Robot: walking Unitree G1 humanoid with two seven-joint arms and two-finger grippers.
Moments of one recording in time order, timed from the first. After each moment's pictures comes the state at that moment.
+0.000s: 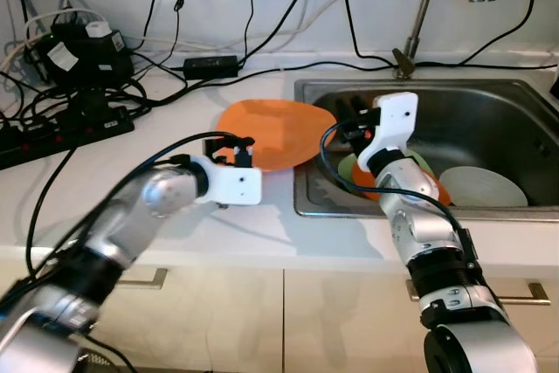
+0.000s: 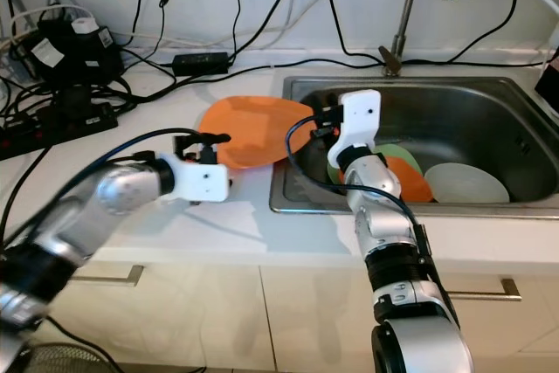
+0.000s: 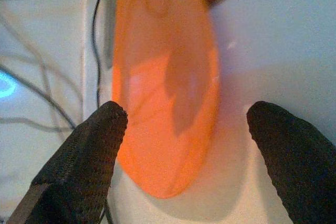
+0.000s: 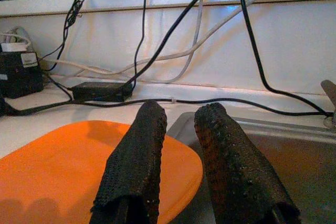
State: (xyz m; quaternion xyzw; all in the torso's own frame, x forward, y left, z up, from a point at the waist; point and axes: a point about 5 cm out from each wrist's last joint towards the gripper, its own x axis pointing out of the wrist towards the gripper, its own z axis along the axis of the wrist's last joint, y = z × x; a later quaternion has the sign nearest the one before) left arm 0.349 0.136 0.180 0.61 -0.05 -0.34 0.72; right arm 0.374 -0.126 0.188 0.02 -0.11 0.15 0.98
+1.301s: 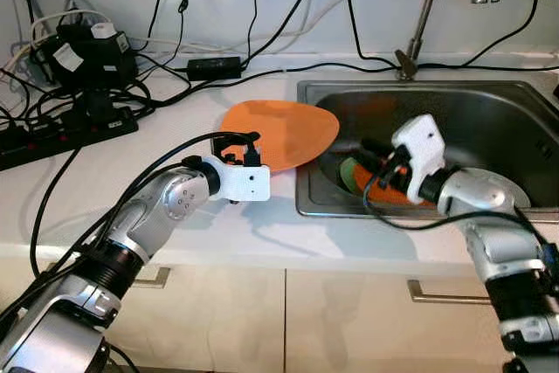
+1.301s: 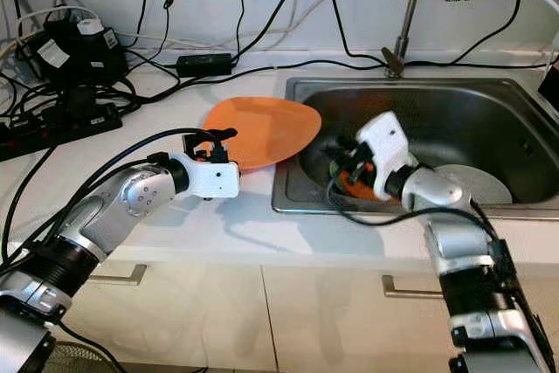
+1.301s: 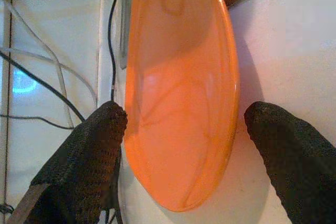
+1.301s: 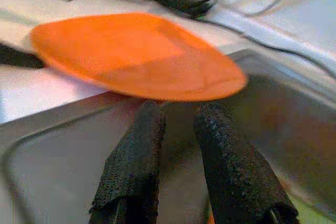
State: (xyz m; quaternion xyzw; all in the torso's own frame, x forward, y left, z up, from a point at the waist) left arm 0.356 0.128 0.174 0.61 -0.07 -0.33 0.71; right arm 0.340 -0.179 0.174 -0.15 0.02 0.35 0.93
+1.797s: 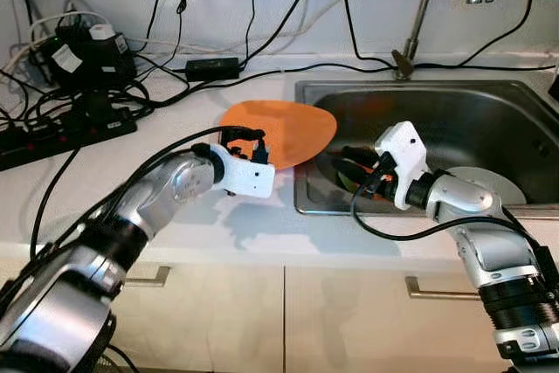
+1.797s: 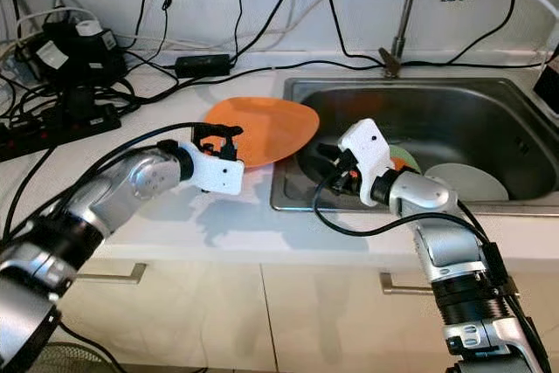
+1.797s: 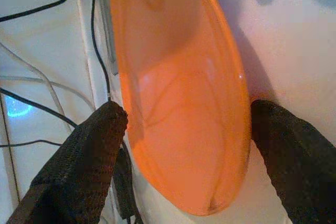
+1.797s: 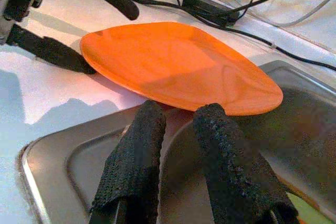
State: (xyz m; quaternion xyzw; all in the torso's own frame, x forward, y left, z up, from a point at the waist) left arm 0.373 0.126 0.183 0.68 -0.04 -0.35 0.65; right arm 0.332 -0.161 0.178 -0.15 0.02 0.38 0.91
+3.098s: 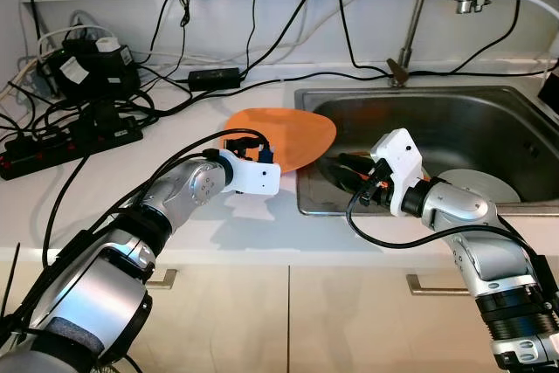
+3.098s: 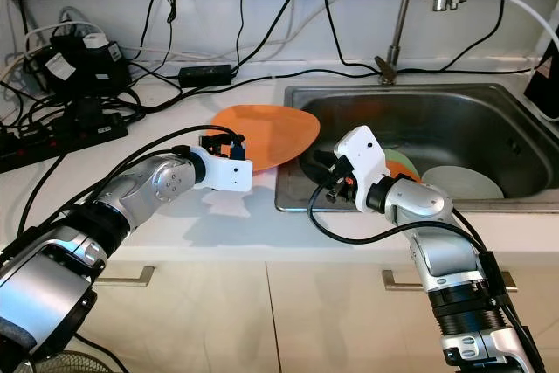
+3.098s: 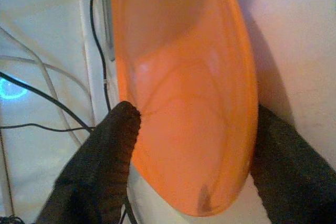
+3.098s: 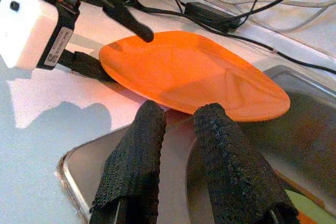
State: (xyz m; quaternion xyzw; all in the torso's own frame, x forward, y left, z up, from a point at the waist) left arm 0.386 0.116 0.157 0.65 -0.01 -0.33 0.68; right arm 0.325 -0.155 0.173 -0.14 0.03 0.38 0.91
